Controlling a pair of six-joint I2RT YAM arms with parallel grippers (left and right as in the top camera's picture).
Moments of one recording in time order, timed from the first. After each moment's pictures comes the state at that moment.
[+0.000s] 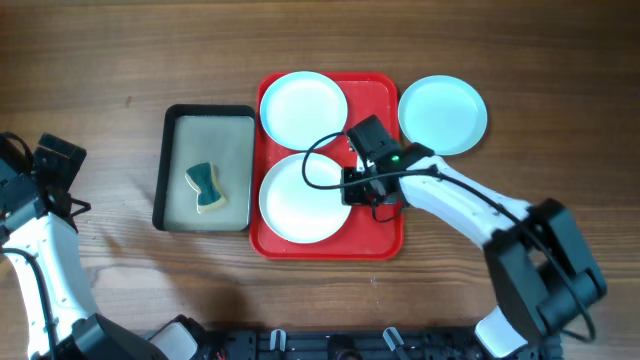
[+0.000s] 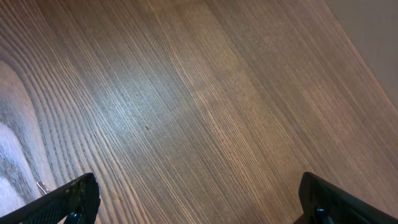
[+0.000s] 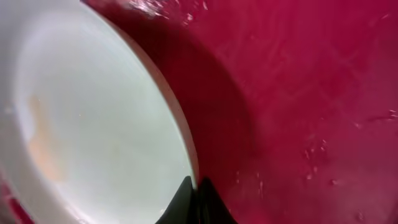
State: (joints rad) left arm 0.67 1.35 0.94 -0.38 -0.02 -0.46; right arm 0.57 1.75 1.03 -0.55 -0.21 0.56
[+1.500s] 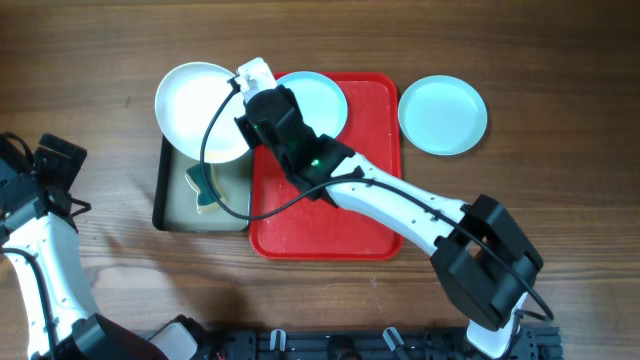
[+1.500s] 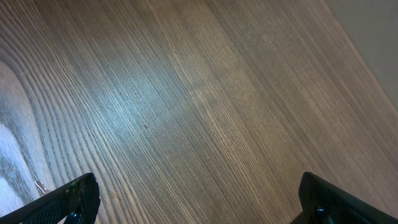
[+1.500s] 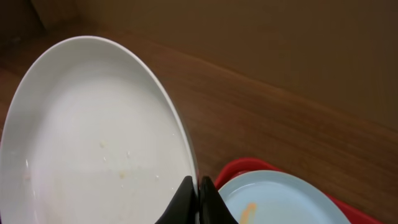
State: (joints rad) left arm 0.67 1.35 0.94 -0.38 -0.02 -0.46; right arm 0.85 1.95 1.43 0.11 0.30 0.09
